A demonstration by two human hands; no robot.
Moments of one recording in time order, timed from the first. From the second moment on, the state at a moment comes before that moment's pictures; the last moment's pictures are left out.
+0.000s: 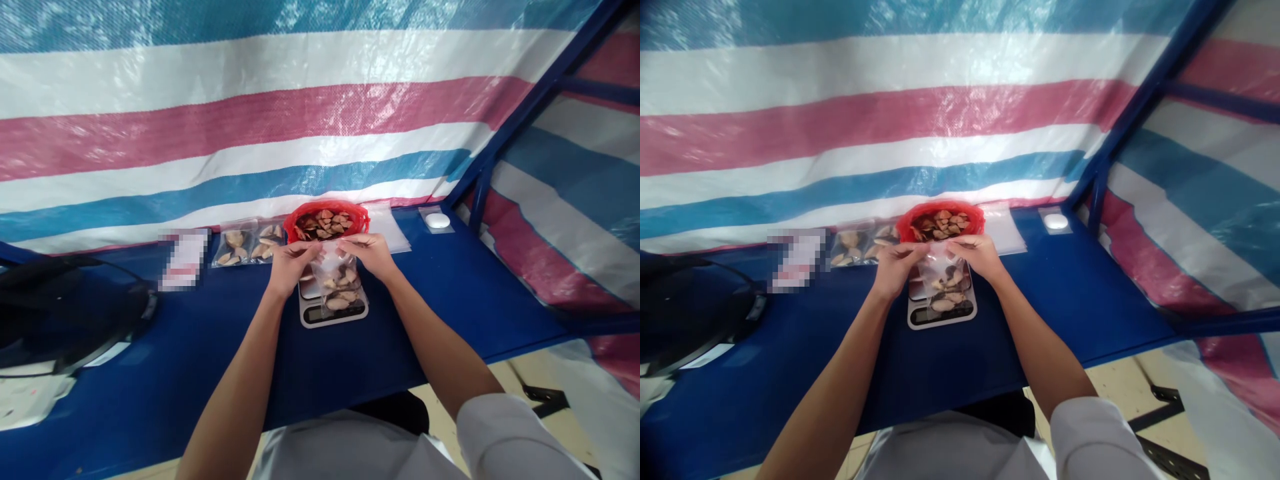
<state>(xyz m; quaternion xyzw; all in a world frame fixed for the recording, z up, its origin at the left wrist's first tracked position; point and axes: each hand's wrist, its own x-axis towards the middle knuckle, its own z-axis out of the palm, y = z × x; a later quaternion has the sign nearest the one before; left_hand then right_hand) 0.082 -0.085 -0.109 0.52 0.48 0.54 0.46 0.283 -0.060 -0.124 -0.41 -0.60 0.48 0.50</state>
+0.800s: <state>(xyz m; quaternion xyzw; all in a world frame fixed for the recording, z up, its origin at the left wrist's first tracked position) 0.081 -0.084 -0.113 0.49 0.47 0.56 0.47 0.285 -0.059 -0.121 -0.42 -0.56 0.50 0.51</state>
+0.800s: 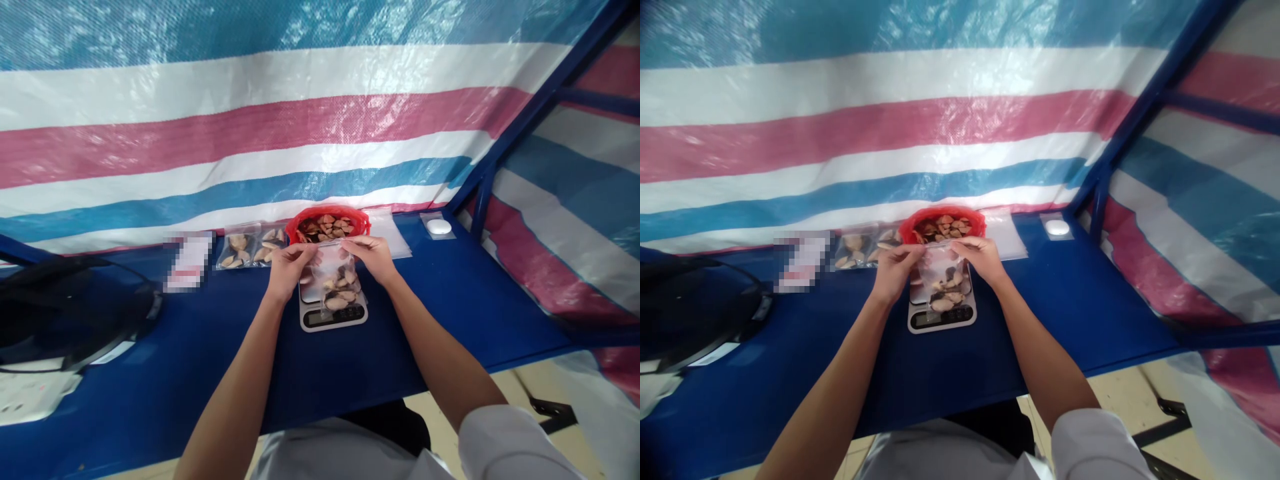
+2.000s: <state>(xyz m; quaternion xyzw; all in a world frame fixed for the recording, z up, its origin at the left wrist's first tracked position) 0.035 -0.100 -0.093 0.52 0.45 0.51 0.51 0.233 -0.044 -0.084 -0.37 -0.49 0.57 0.54</state>
